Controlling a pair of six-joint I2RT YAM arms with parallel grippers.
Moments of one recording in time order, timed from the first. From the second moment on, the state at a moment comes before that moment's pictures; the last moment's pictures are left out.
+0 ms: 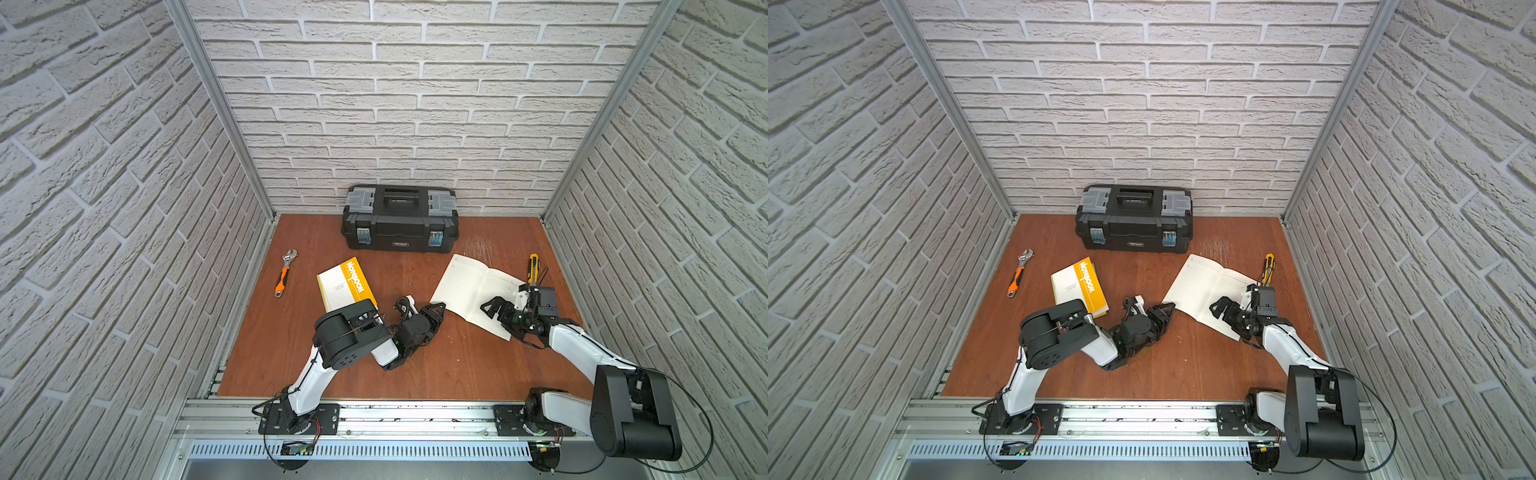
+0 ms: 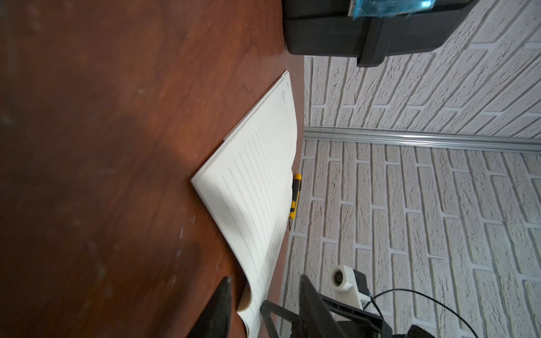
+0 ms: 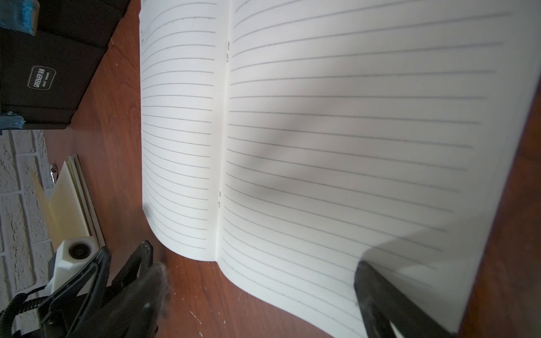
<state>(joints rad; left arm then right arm) -1.07 2.12 0.74 1.12 -0.31 -1.67 -0.13 1.22 0.47 -0.26 -0.42 0.53</state>
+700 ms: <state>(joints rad) -1.06 2.20 0.83 1.15 -0.30 -1.70 -0.14 1.23 0.47 -0.25 -0.44 0.50</state>
